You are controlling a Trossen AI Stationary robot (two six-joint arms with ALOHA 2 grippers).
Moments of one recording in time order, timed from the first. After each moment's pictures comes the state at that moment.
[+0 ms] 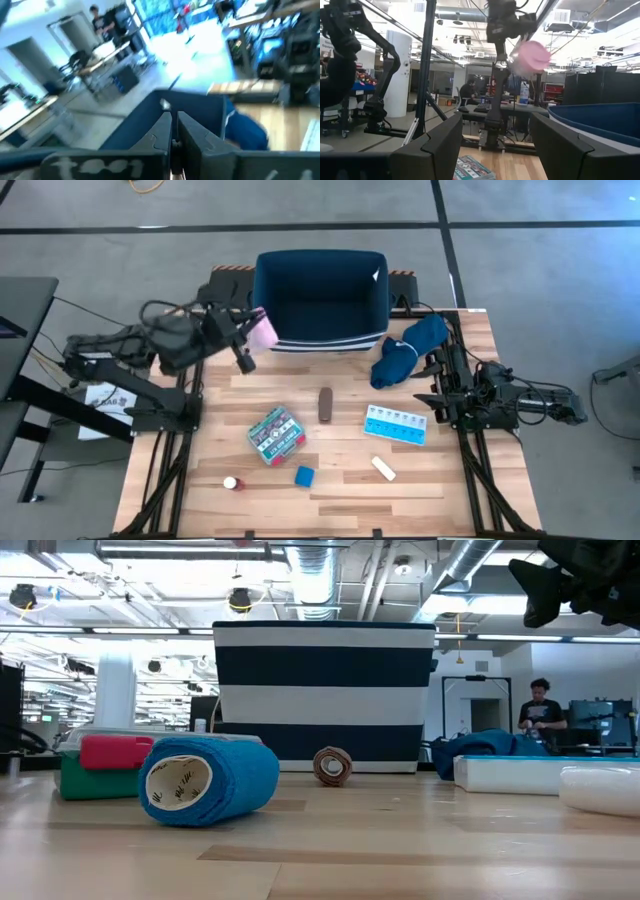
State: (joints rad) left arm -0.13 1.15 1.55 -0.53 -0.74 0.29; right arm -0.13 0.05 0.01 0.38 -0.28 -0.06
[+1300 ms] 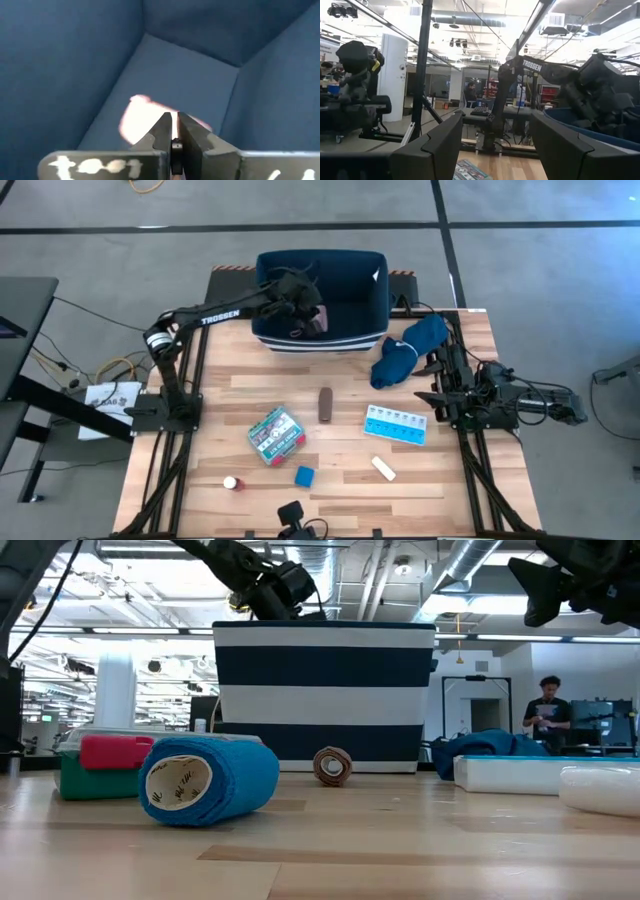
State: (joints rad) left arm 0.57 1.84 1.54 -0.45 0.01 0.19; right arm -0.13 0.05 0.01 0.40 -0.26 -0.05
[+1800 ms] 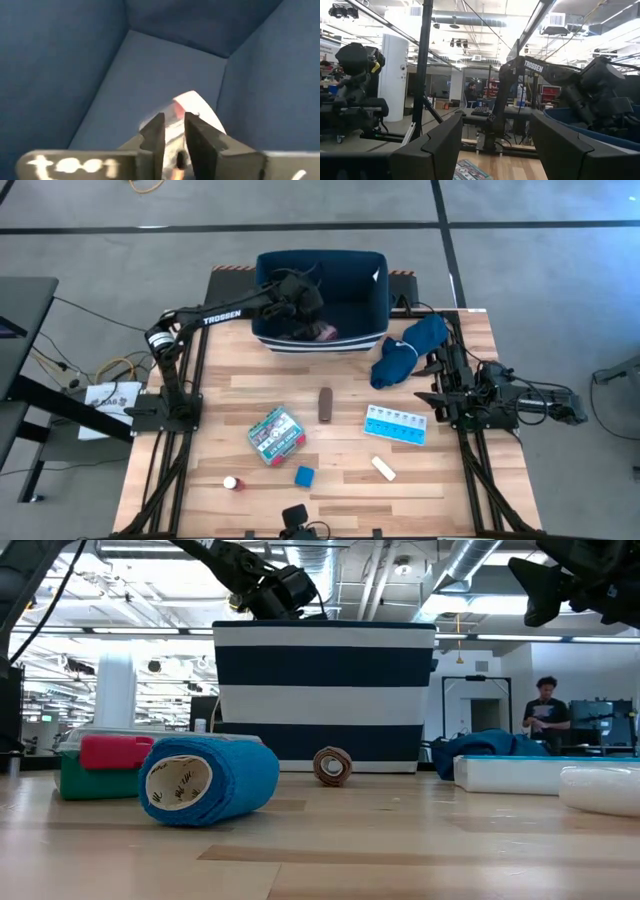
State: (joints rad) left arm 0.56 1.85 1.54 -0.46 0.08 0.24; right arm -0.13 0.05 0.01 0.39 -0.26 -0.05
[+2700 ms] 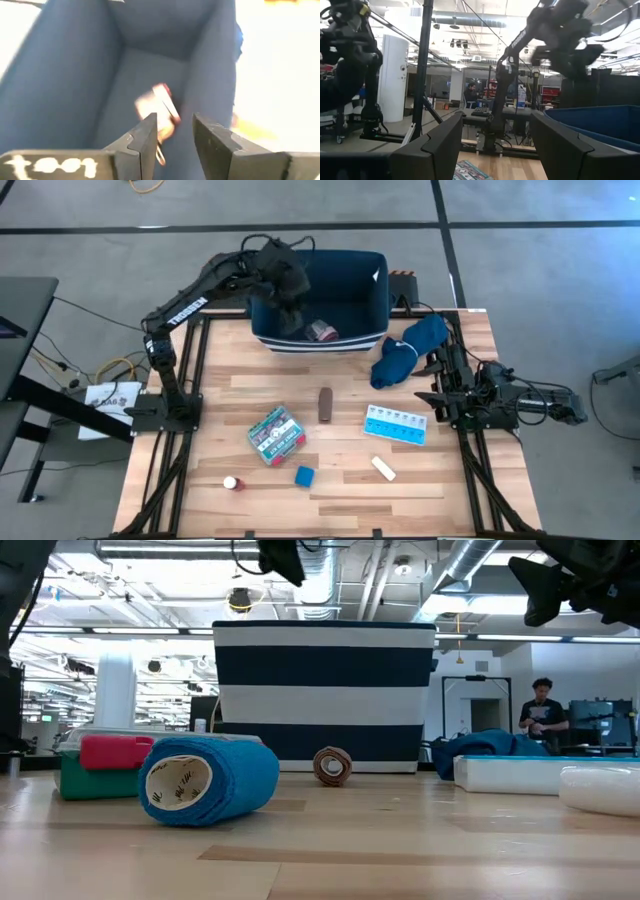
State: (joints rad) left arm 0.42 1.82 2.28 -1.34 0.00 0.22; right arm -0.13 0.05 0.01 0.40 -0.26 -0.05
